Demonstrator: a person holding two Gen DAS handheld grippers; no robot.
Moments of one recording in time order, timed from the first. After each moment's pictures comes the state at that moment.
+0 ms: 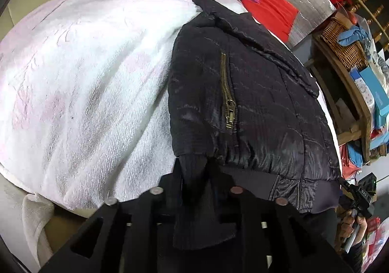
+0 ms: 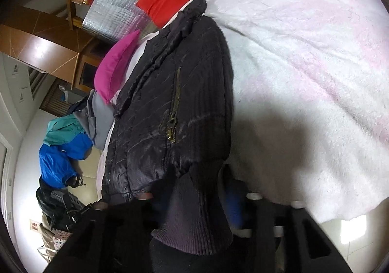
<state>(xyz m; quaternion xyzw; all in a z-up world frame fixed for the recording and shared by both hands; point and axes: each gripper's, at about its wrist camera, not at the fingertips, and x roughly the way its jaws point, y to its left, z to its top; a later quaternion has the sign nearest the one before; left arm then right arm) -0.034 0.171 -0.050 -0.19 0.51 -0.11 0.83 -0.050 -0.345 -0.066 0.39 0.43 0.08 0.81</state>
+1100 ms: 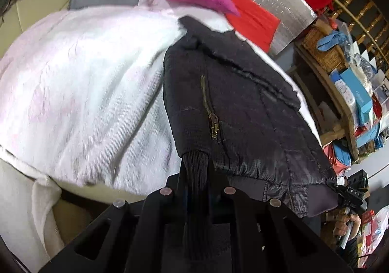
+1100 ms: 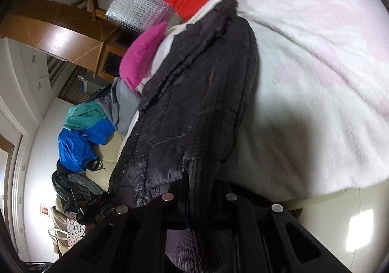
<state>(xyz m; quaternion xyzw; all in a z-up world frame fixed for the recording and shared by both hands) -0.072 0.173 -0.014 -0.21 0.47 -0.14 0.84 -0.086 -0.330 -0.042 0.39 0.43 0.15 0.80</state>
